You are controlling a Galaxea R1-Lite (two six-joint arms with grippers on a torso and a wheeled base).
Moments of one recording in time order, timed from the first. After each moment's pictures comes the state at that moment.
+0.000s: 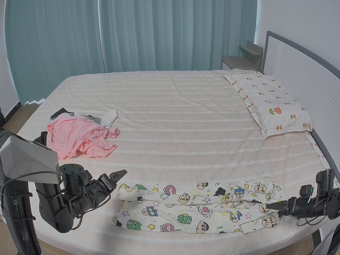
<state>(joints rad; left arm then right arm) -0.29 2.21 -0.28 -1.51 -0.11 -0.86 -0.15 1.78 -0.02 -0.85 0.63 0.34</state>
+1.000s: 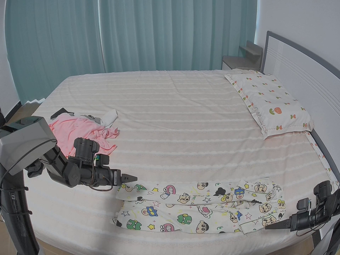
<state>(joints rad) -0.17 2.23 -0.86 -0.54 -0.42 -0.15 -0.30 1.92 -0.02 -0.61 0.87 -0.14</state>
